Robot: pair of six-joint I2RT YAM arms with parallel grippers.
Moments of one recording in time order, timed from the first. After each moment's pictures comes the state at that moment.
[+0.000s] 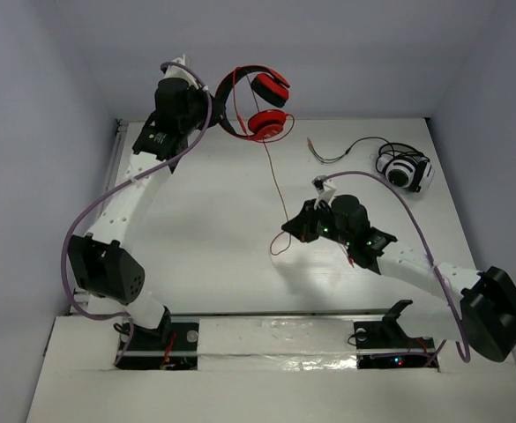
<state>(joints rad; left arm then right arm) -0.31 1.58 1.65 -0.30 0.09 -0.60 0.67 1.20 0.61 0.26 -0.24 0.58</state>
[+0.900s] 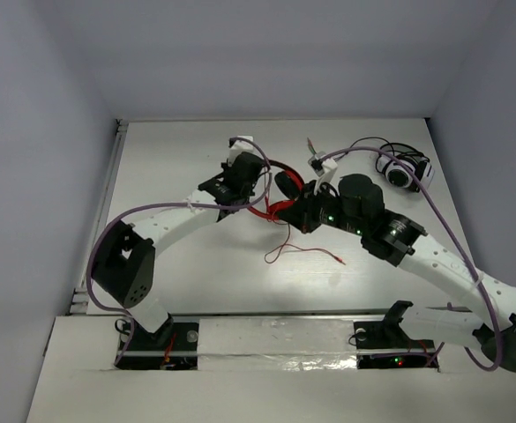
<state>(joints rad) -0.66 1.61 1.21 -0.28 -0.57 -0.41 0.81 1.06 0.99 -0.21 -0.20 0.48</state>
